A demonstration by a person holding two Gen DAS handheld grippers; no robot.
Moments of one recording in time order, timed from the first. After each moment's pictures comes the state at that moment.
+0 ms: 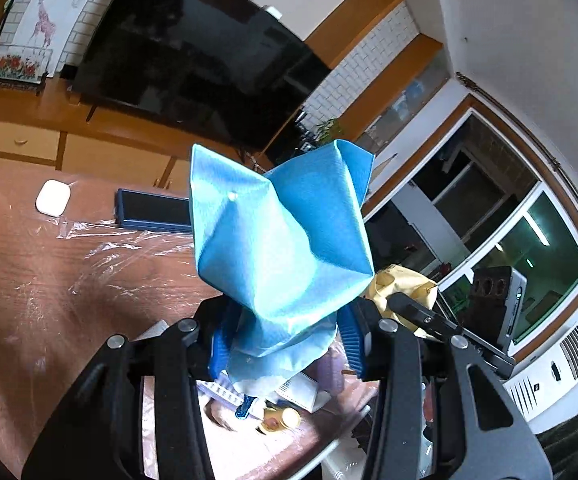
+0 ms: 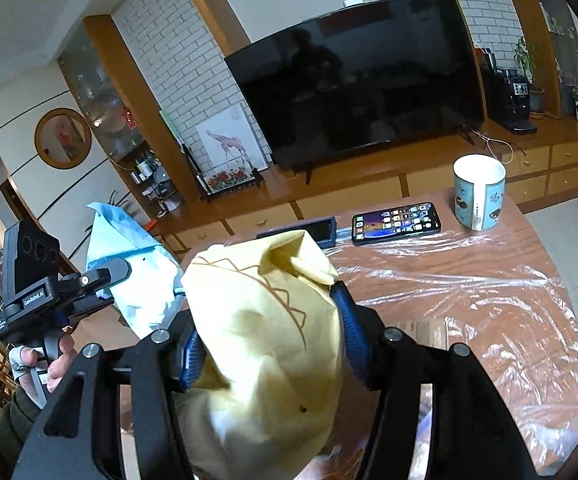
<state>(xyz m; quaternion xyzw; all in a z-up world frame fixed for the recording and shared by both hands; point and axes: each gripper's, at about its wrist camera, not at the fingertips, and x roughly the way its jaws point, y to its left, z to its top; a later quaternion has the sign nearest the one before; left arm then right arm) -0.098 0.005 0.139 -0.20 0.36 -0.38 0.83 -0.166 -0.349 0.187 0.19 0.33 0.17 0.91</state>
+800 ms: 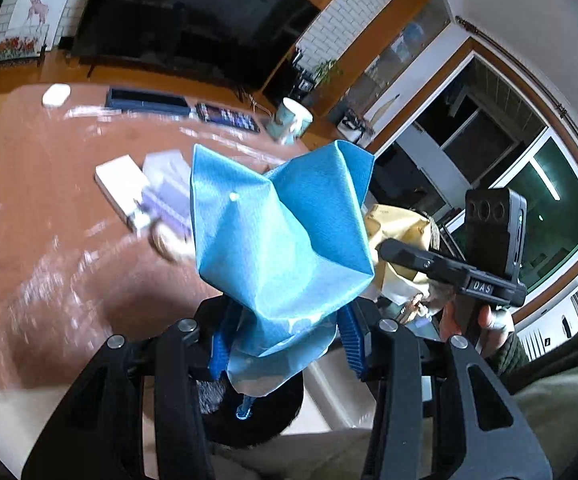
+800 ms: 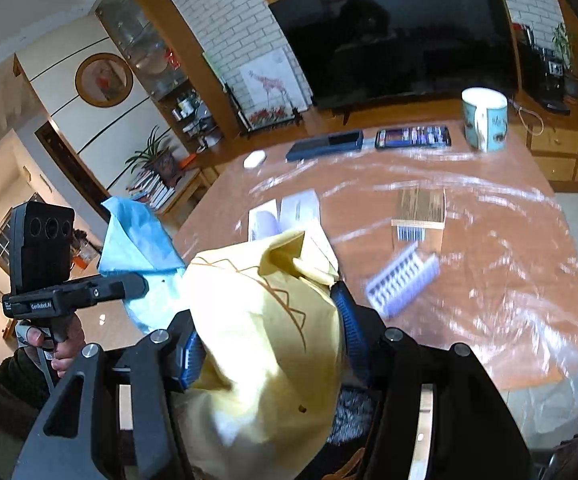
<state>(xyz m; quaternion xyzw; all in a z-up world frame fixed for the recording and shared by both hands) -0.250 -0.033 0.103 -0.13 0.43 -0.38 0.81 -0.280 -0.368 0.151 0.15 0.42 0.26 0.86</state>
